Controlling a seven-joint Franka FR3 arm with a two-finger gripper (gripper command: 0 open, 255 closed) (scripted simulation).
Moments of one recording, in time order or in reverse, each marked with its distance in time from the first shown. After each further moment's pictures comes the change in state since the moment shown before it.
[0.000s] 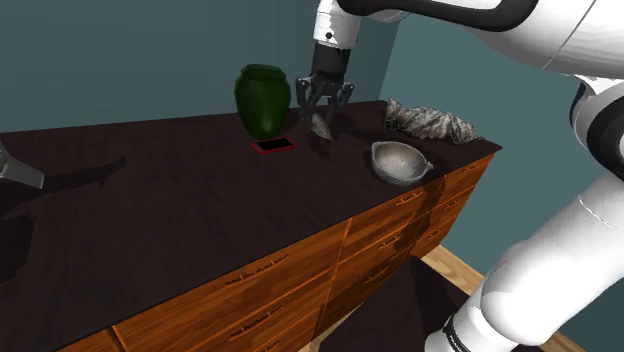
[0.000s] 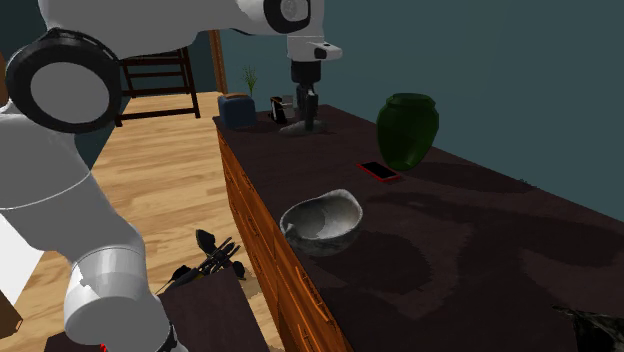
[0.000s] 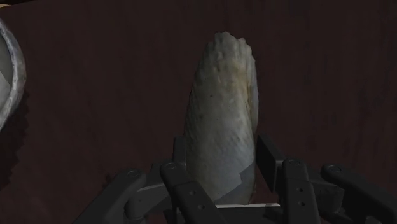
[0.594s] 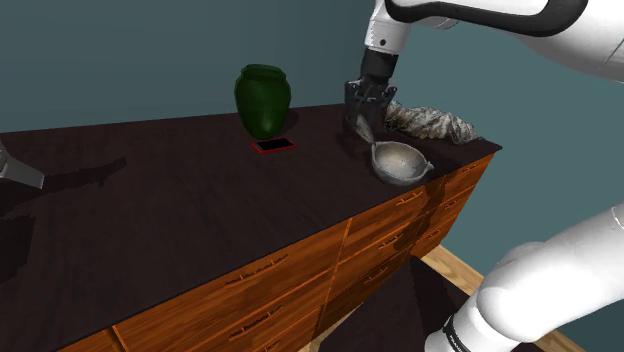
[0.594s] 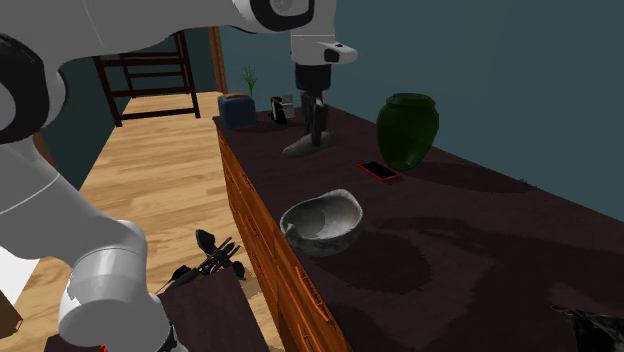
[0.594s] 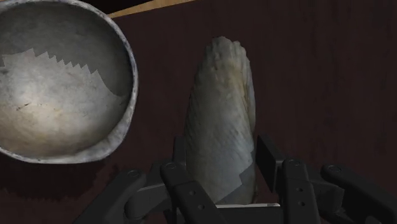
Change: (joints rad) arm -0.076 -0.188 -0.143 -0.191 0.006 -0.006 -0.221
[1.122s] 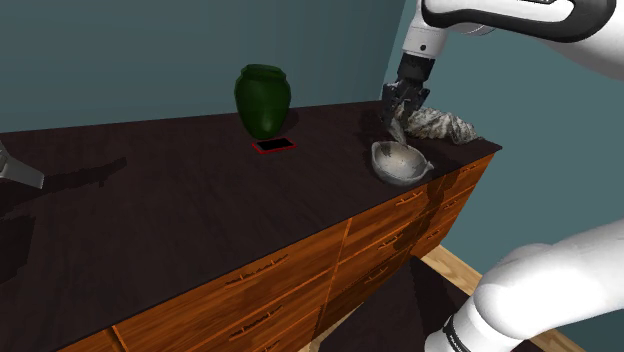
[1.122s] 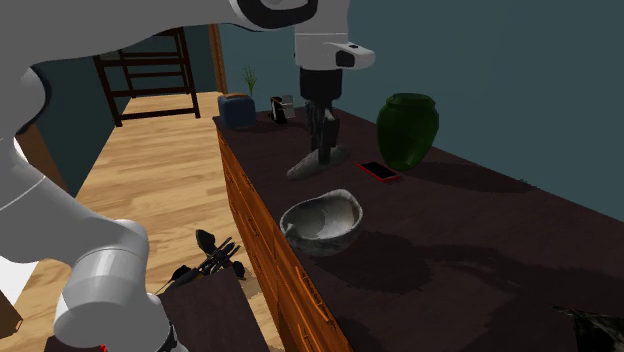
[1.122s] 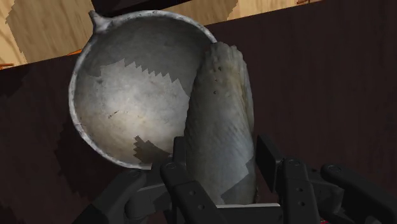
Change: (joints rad) arm -0.060 -0.098 -0.132 -0.087 -0.041 -0.018 -0.187
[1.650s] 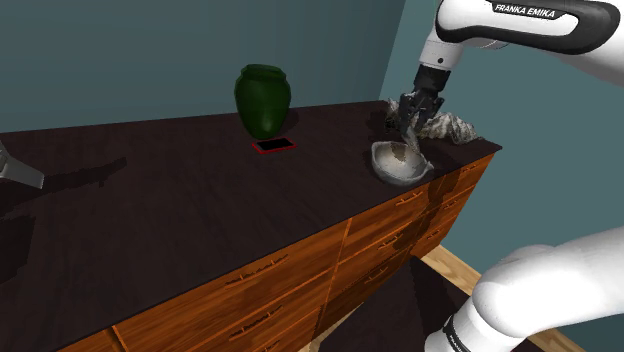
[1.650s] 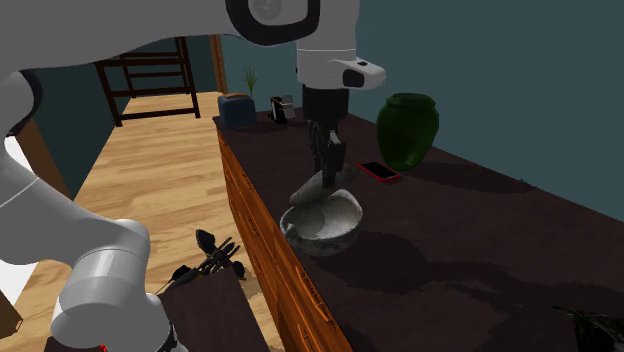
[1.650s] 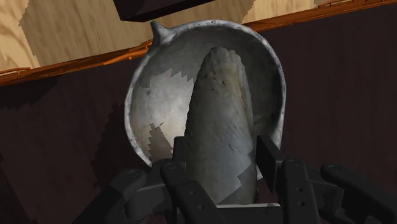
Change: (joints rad) arm -0.035 -0.050 -0.077 -0.093 -0.034 0.040 -0.107
